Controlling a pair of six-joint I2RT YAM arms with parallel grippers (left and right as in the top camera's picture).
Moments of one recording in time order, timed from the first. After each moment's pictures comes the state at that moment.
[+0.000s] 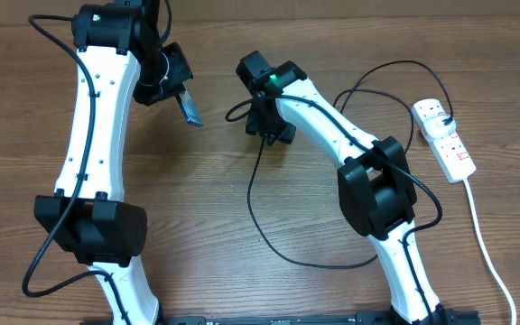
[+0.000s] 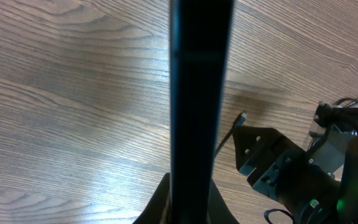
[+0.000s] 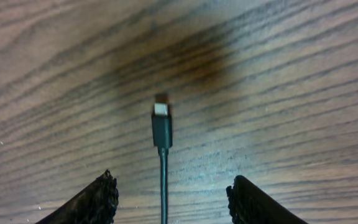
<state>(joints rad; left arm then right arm) -0.11 2.03 2.23 -1.48 0.13 -0.54 0.57 2.38 2.09 -1.14 0.02 0.81</state>
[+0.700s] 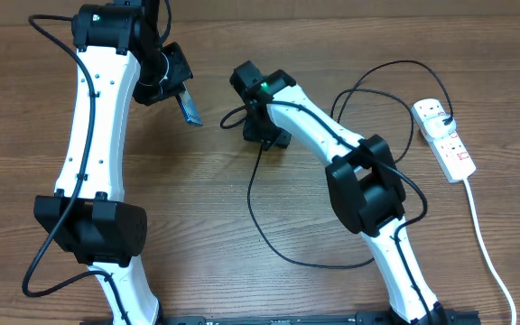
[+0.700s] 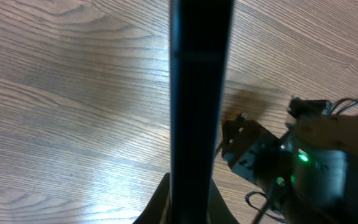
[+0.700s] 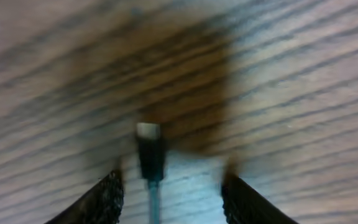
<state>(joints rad) -0.11 2.03 2.23 -1.48 0.13 -0.54 0.59 2.45 2.09 -1.12 0.07 0.84</state>
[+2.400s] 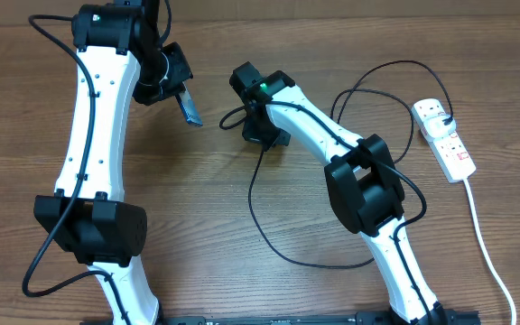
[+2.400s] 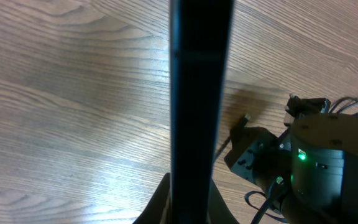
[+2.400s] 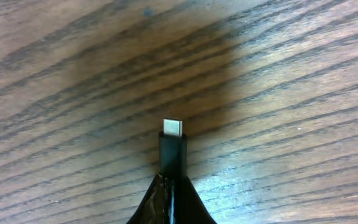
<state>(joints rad) -0.11 2.03 2.23 -1.48 0.13 -0.54 0.59 2.45 2.09 -1.12 0.06 0.83</state>
